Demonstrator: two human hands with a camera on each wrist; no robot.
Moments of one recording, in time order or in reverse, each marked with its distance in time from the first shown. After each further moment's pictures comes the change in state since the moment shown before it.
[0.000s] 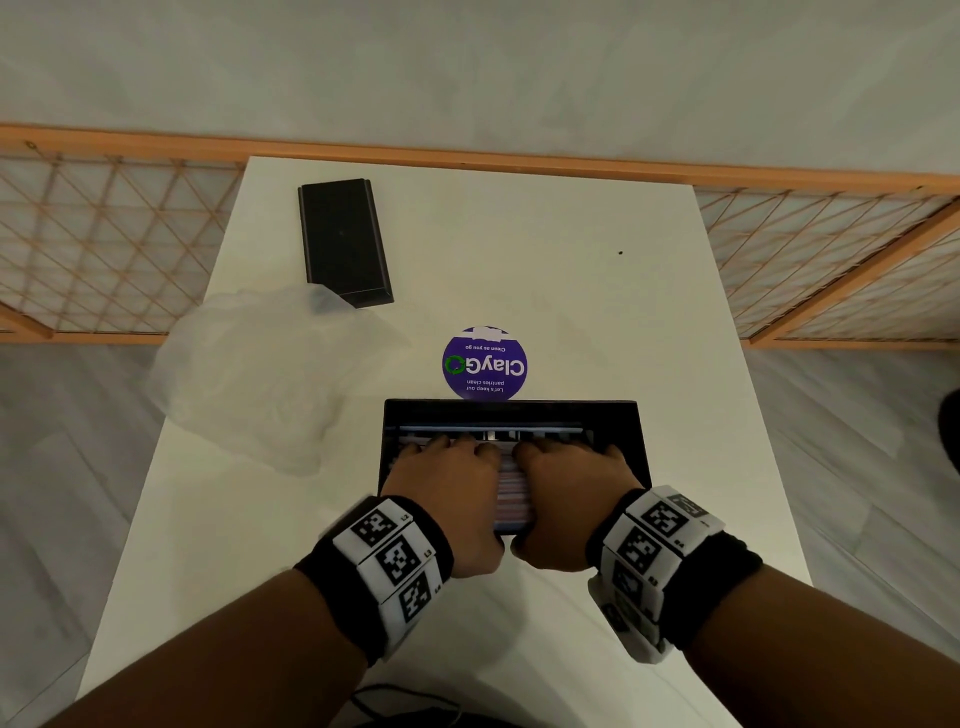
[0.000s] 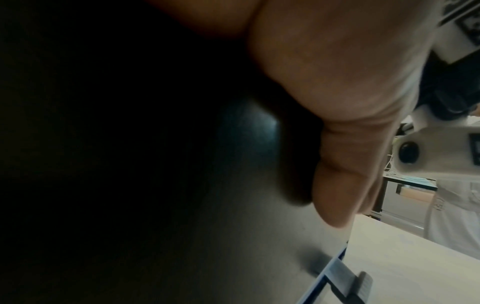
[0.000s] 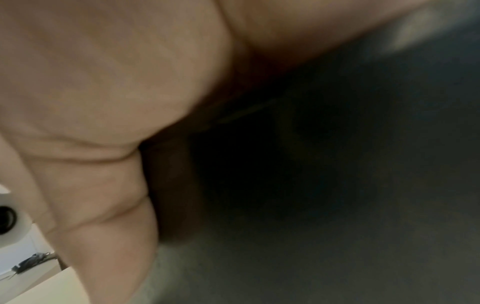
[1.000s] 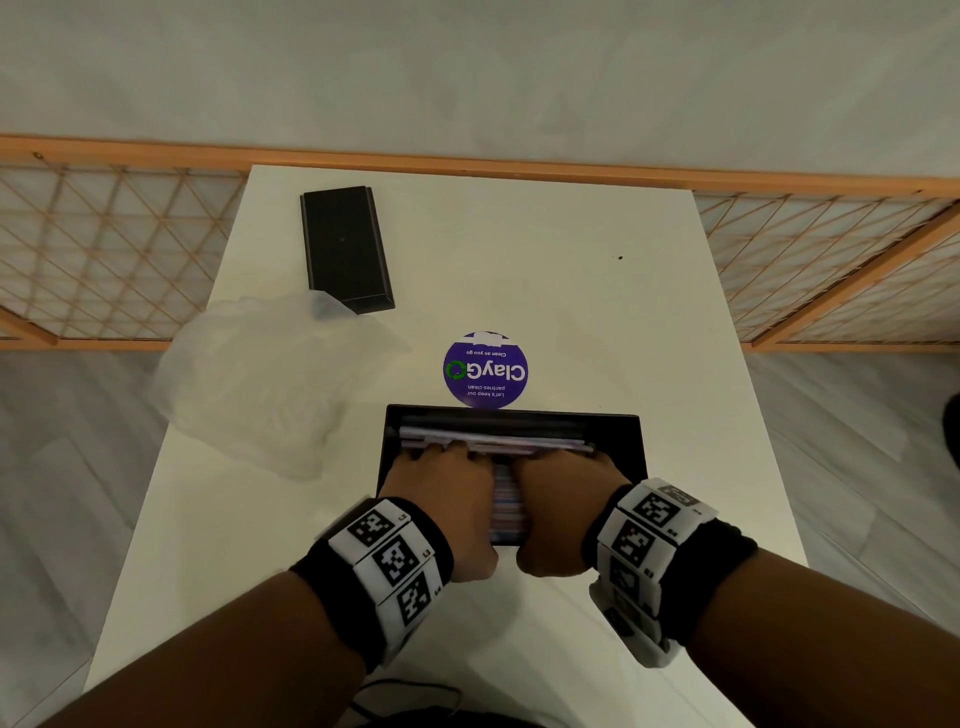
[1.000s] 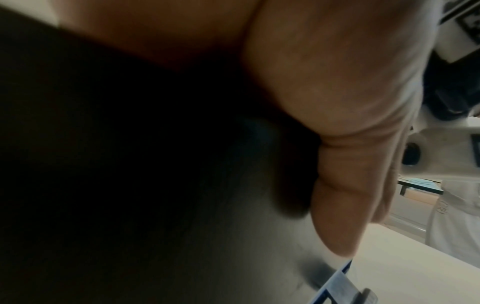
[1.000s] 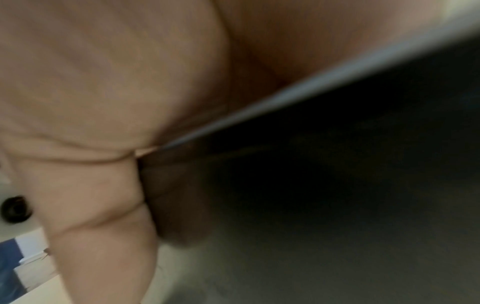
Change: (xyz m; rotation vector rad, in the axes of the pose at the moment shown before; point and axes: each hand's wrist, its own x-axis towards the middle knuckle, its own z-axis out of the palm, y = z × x) left_hand -0.002 -0.001 -0.003 0.015 -0.039 -0.030; right_hand 0.000 -0.006 -0.012 0.010 -0.083 -0.080
